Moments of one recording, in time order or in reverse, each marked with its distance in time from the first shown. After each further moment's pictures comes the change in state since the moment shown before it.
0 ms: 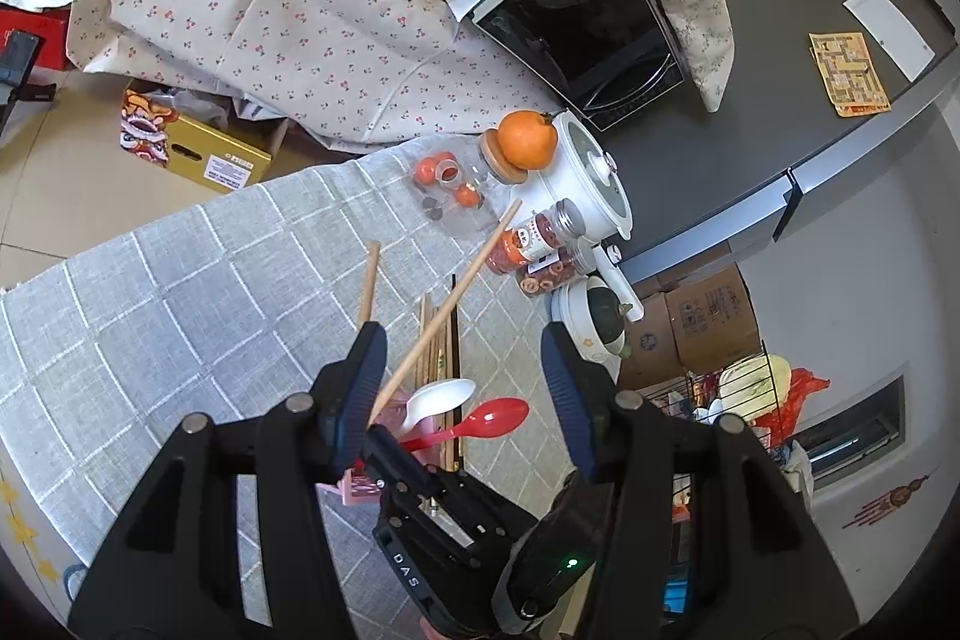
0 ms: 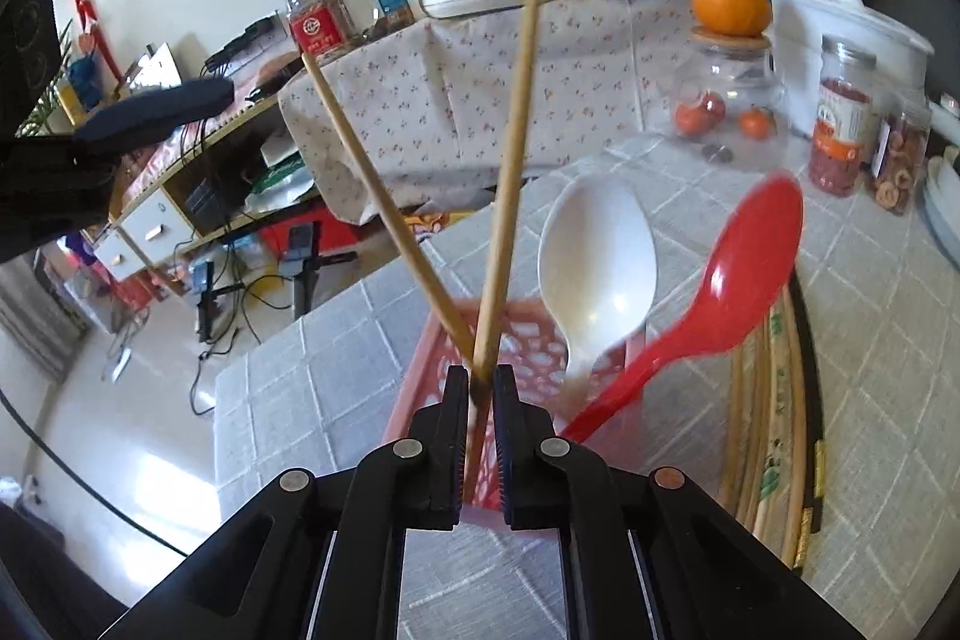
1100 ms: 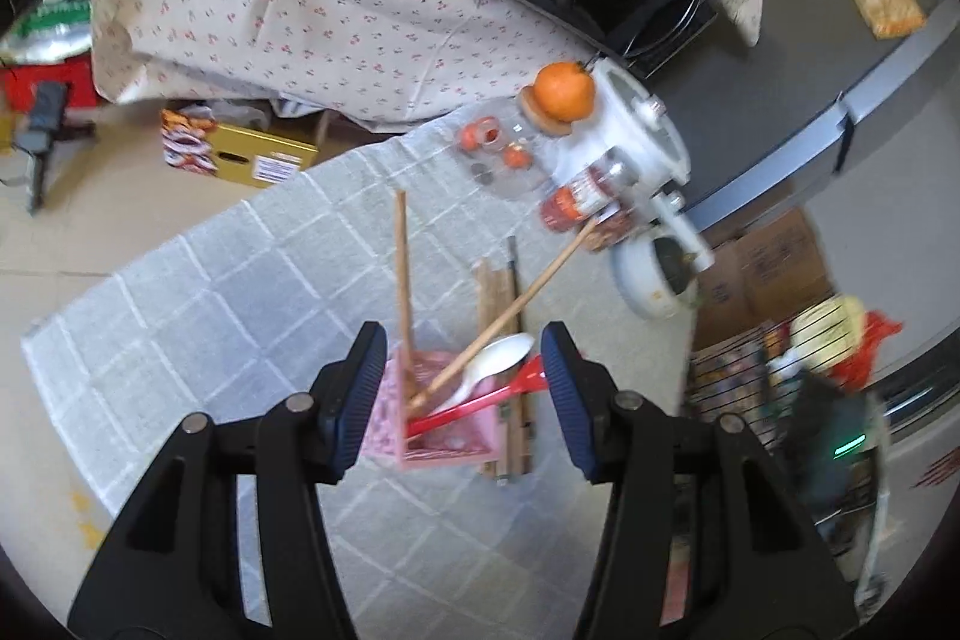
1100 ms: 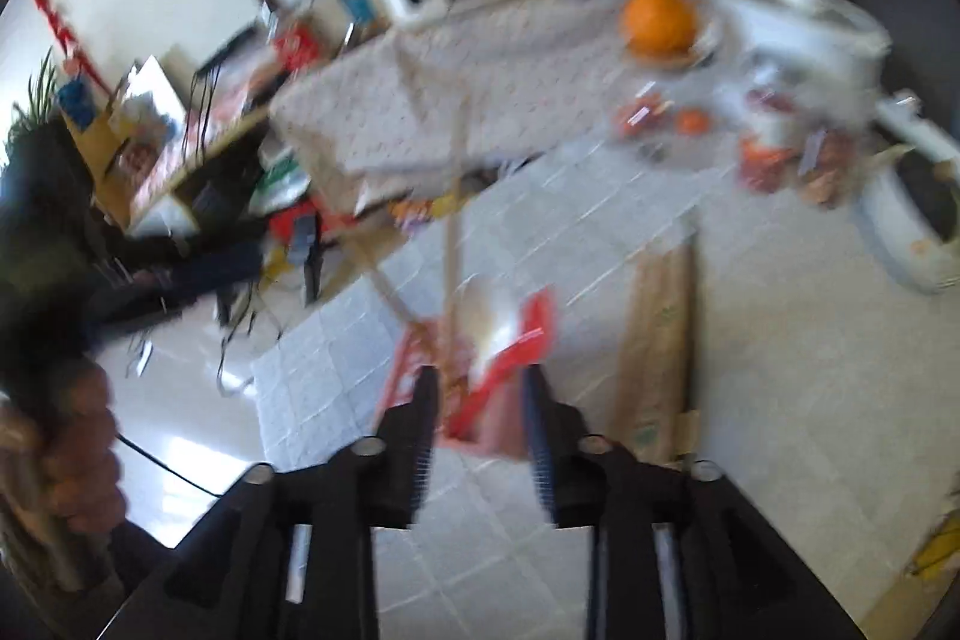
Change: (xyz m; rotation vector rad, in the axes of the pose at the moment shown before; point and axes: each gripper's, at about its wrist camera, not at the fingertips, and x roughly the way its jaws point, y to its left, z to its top) left arm 0.009 -0.024 -0.017 0.144 0.072 0.222; right arm -0.104 -0.058 0.050 0.078 0.108 -0.004
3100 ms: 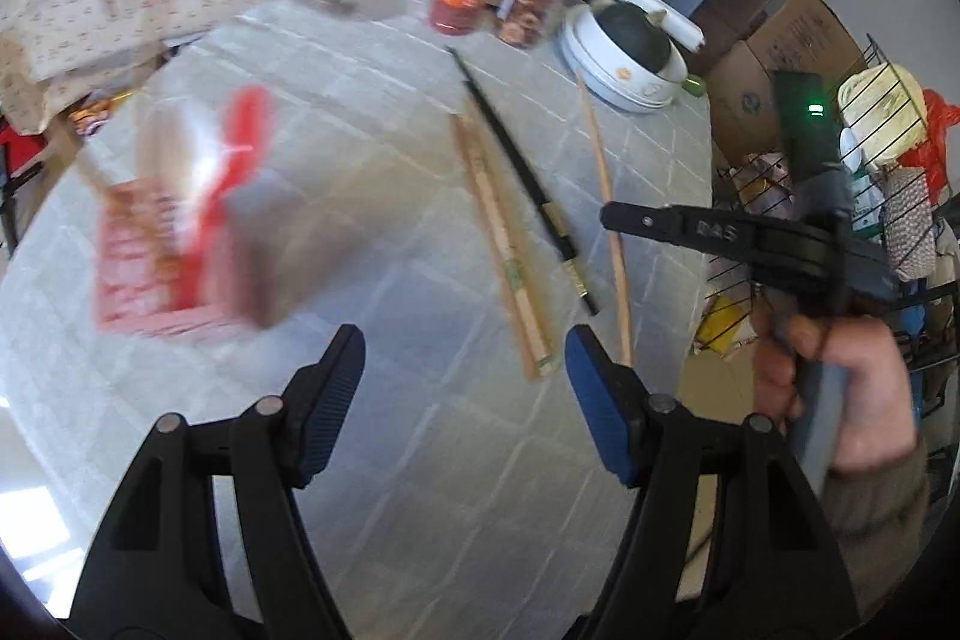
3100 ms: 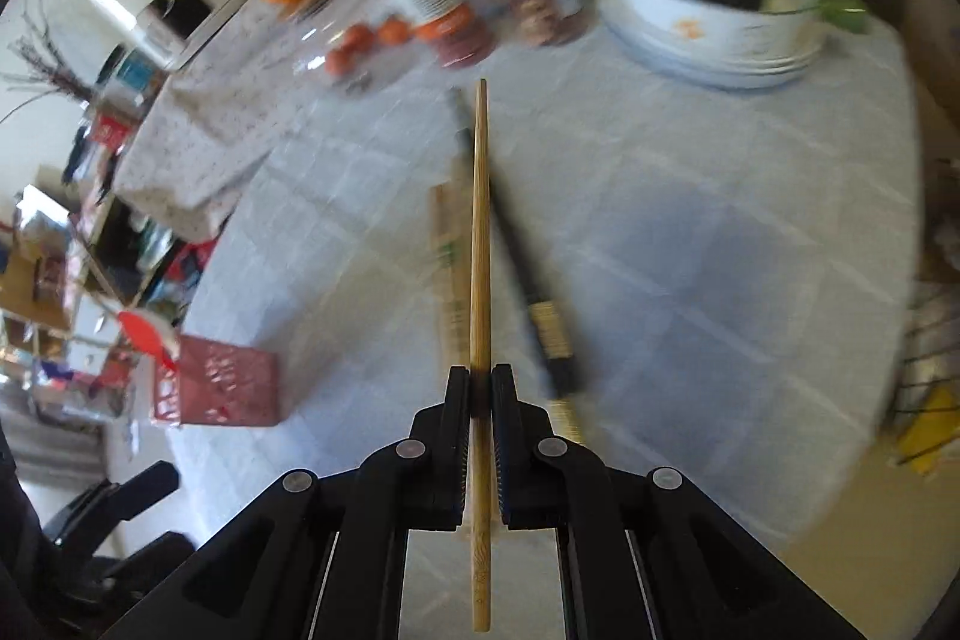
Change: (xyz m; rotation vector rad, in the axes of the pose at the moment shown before) left arm 0.119 -0.149 -0.116 0.283 0.247 0.125; right arm 0.002 -0.223 -0.034 0.346 0.204 -0.111
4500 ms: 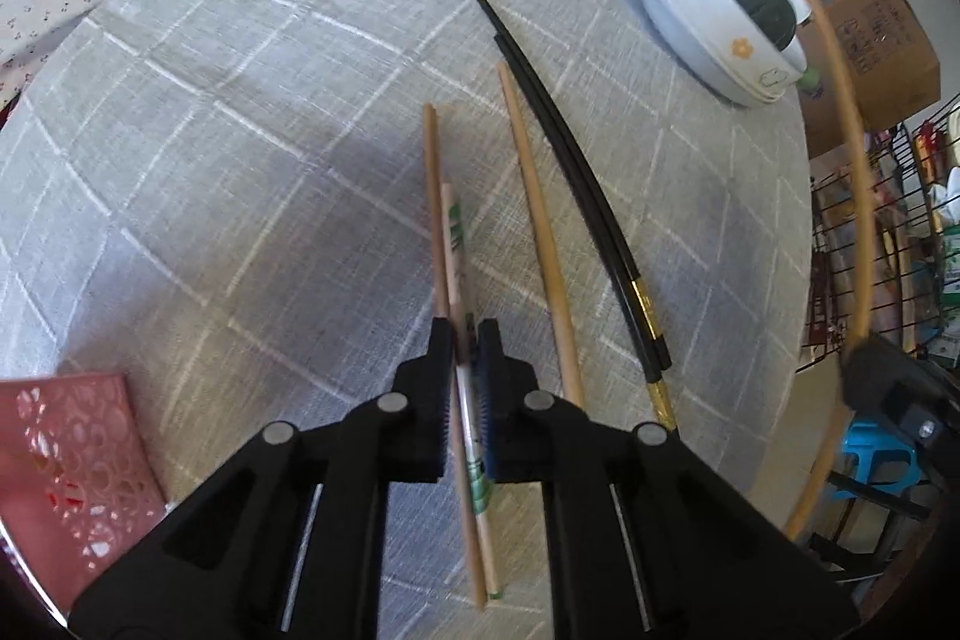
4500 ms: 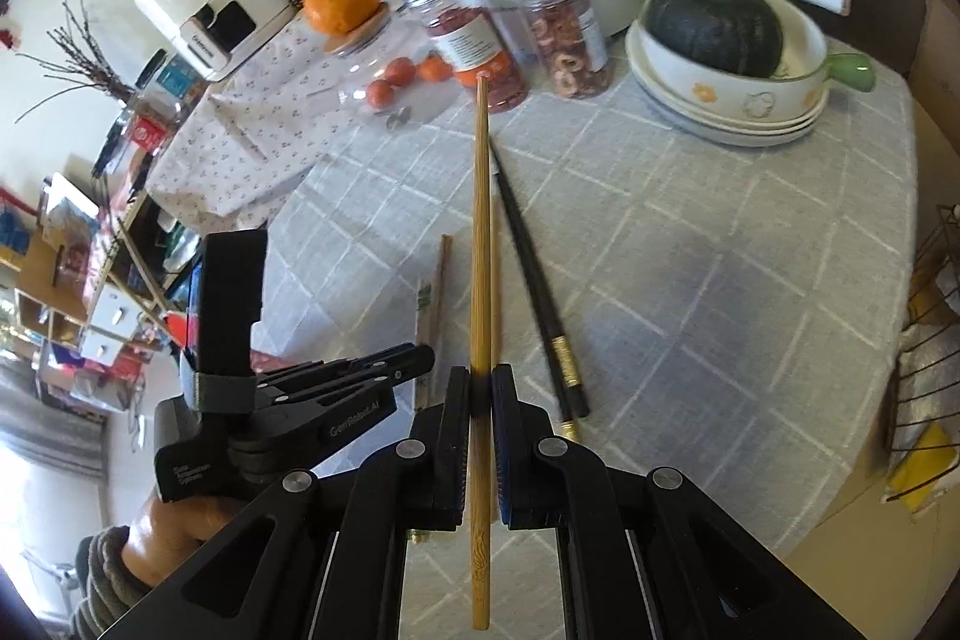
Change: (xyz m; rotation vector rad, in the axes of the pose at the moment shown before) left arm 0.124 0.015 0.068 -0.040 0.133 0.041; right arm -0.021 0.014 0.005 -0.078 -0.056 0.080
